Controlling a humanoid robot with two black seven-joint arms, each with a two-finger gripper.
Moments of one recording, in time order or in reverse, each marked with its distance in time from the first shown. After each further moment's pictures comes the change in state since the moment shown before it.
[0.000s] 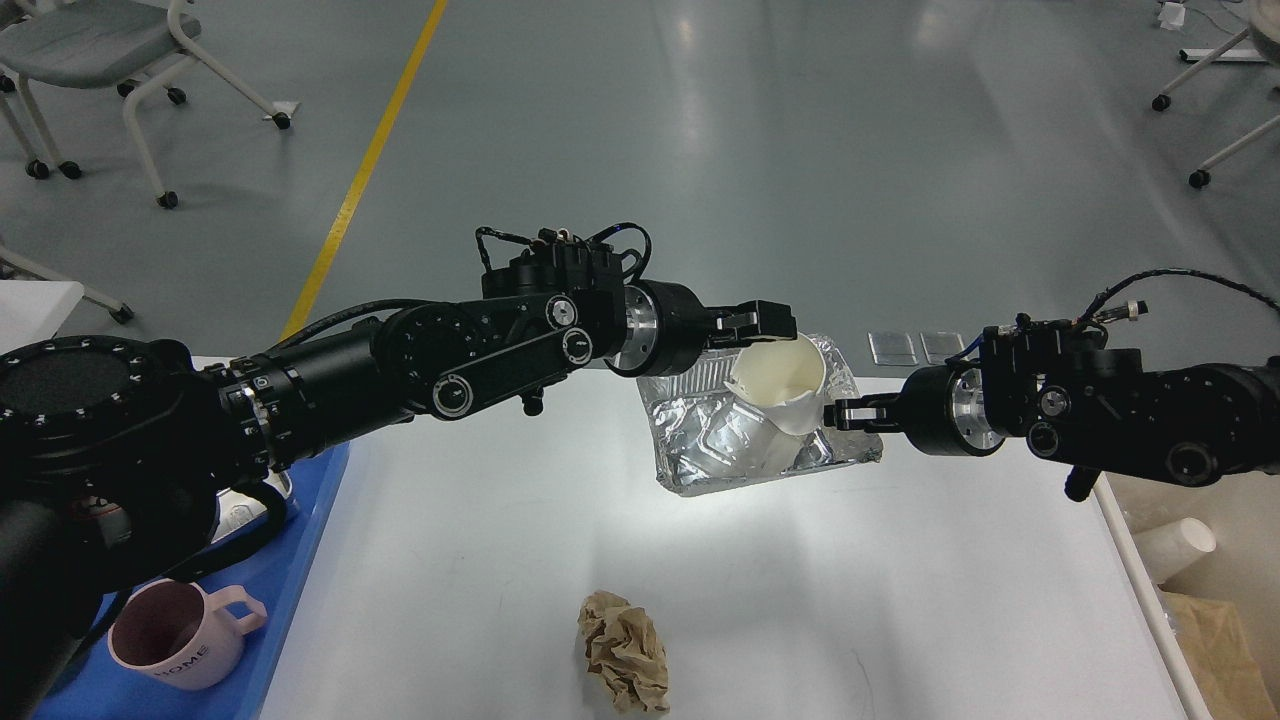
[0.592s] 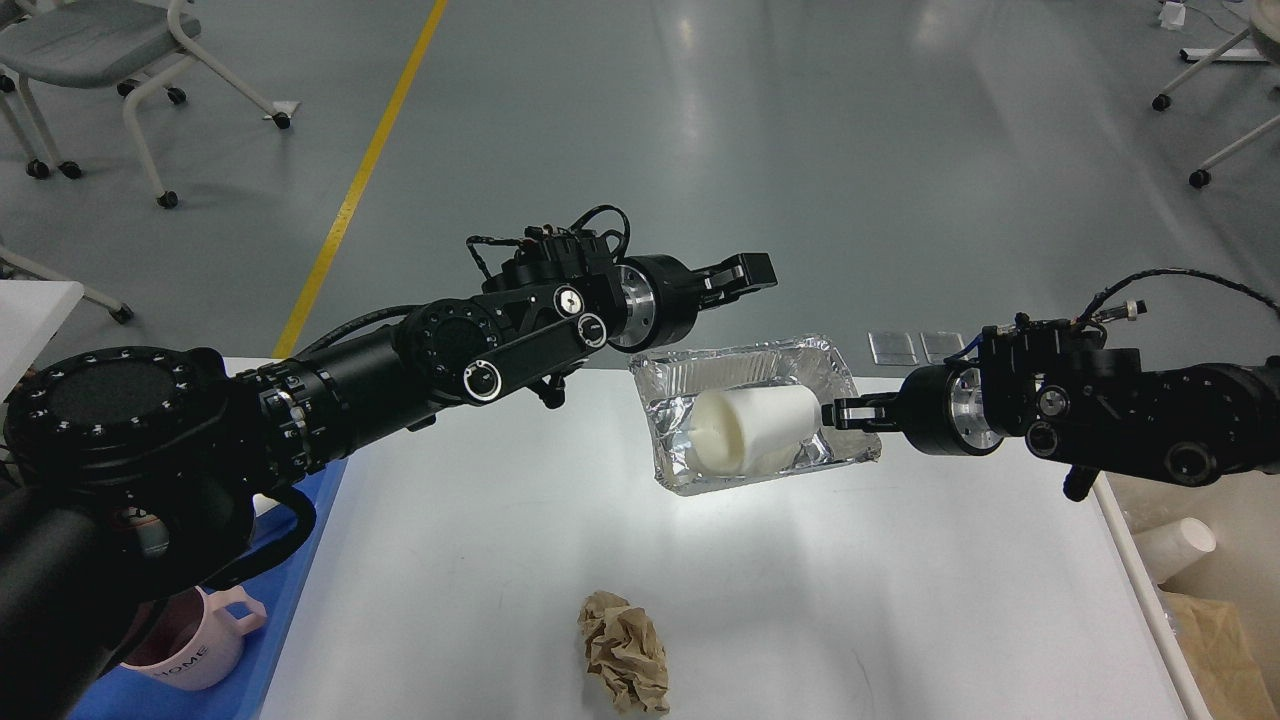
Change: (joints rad) left arm 0.000 -0.062 -0.001 0.116 -0.097 0.106 0.015; right arm 0.000 0.000 0.002 0.000 0.001 -0.001 0.000
